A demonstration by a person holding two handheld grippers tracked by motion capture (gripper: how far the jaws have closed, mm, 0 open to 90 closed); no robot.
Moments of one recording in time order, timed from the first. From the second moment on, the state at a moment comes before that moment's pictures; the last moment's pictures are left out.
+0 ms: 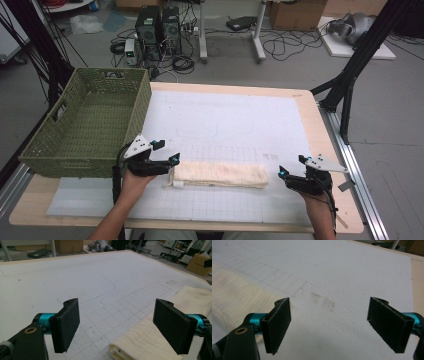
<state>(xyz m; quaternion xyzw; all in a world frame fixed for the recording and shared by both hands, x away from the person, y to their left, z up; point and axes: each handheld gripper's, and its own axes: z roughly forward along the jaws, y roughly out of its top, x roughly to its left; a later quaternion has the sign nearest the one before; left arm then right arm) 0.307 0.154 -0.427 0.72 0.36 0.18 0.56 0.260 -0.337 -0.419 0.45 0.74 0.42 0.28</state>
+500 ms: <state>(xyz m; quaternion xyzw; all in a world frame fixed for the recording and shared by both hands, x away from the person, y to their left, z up) 0.308 0.156 -0.429 0.73 0.37 0.18 0.55 0.261 -0.336 -0.420 0.45 0.74 0.42 0.28</state>
